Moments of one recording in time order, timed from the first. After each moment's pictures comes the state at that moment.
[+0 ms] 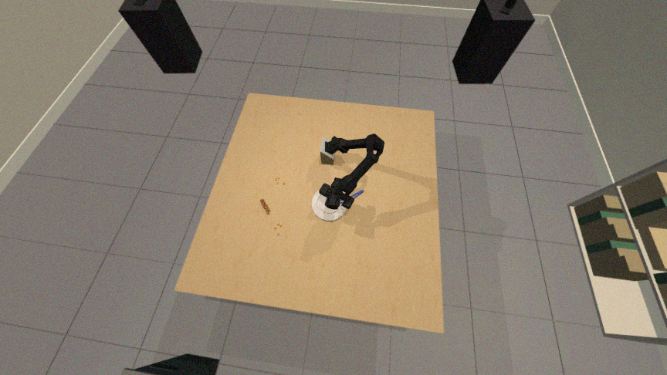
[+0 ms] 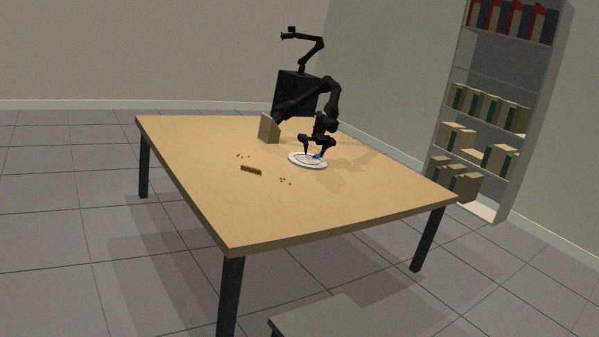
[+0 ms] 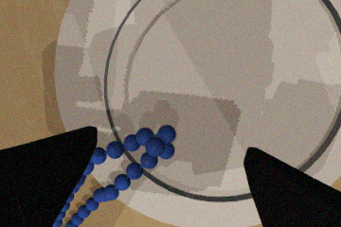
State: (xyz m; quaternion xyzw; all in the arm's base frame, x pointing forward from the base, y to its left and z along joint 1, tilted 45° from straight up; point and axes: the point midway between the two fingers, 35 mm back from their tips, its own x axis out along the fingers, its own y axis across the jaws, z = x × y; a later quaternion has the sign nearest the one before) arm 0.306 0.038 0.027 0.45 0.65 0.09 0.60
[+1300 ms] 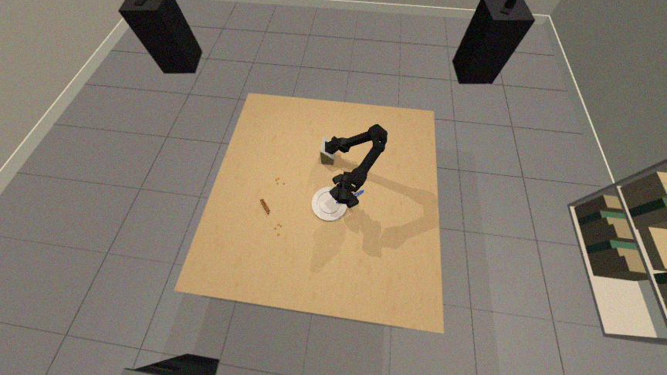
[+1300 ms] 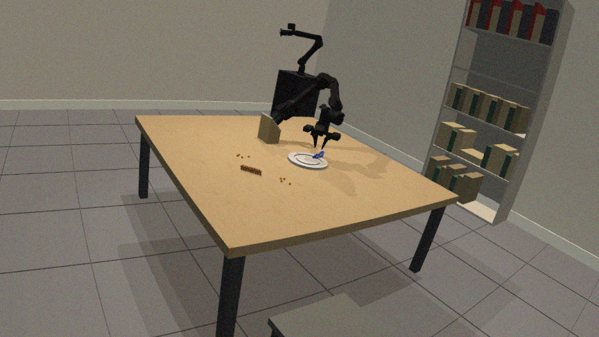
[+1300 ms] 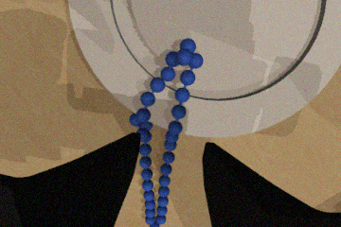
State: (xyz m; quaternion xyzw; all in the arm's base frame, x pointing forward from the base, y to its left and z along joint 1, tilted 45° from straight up) arm 0.284 0.053 0.078 0.60 0.65 -0.10 0.46
